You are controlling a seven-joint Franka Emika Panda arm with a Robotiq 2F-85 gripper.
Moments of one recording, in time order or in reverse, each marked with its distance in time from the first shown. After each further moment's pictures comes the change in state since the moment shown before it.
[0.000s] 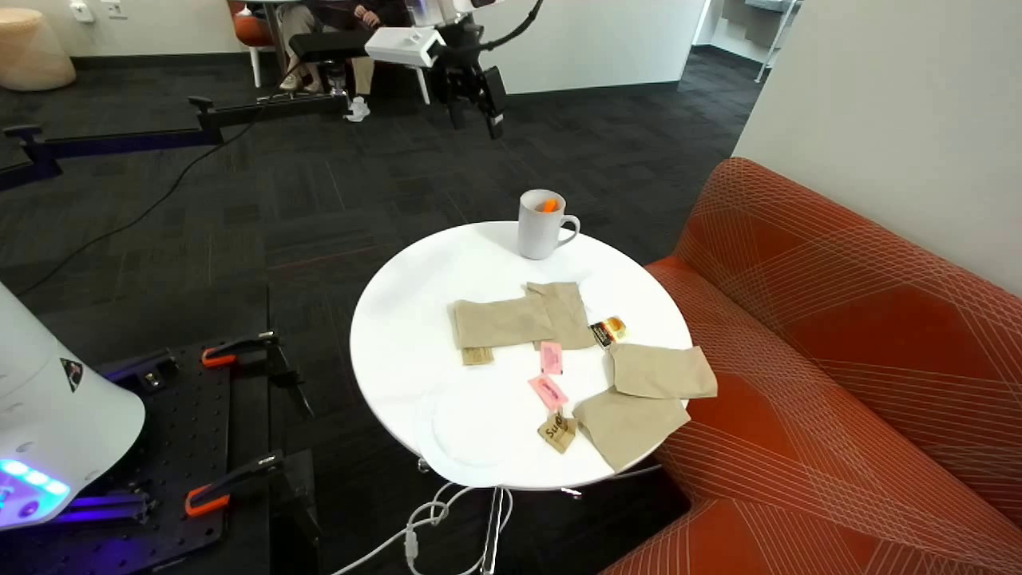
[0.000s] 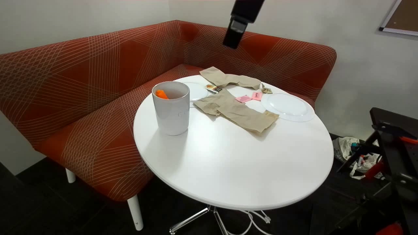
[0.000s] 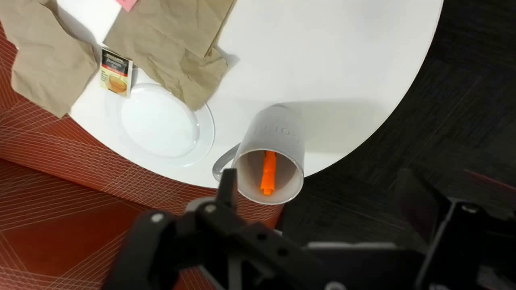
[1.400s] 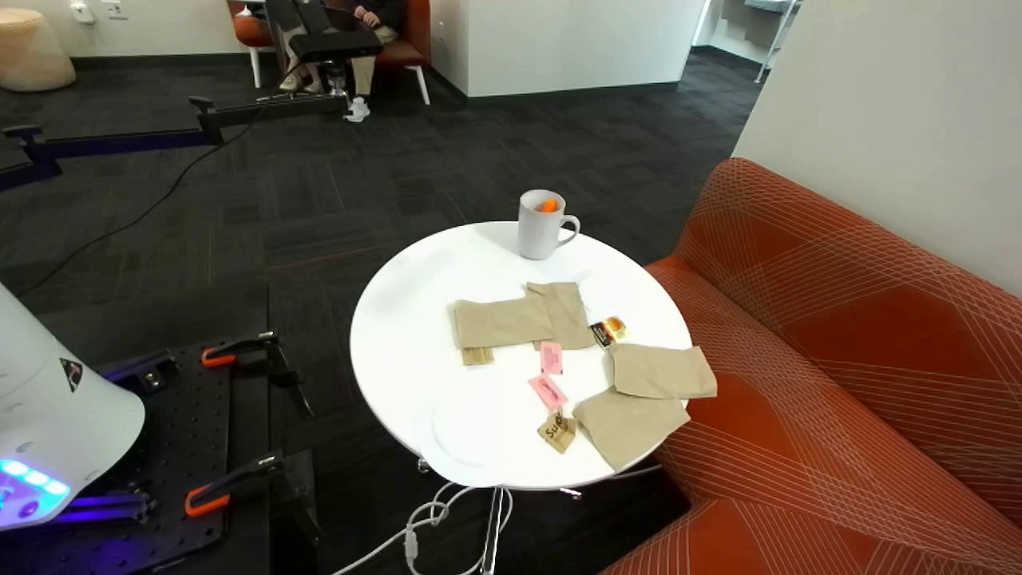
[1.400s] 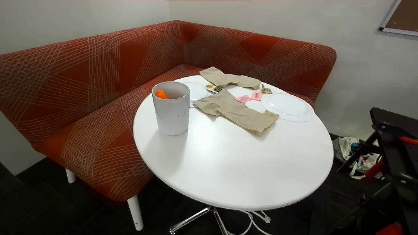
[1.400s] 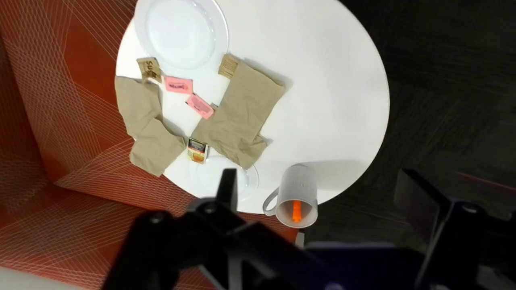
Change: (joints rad) arm 0.022 -0.940 -0.039 -0.430 0.303 -0.457 -0.198
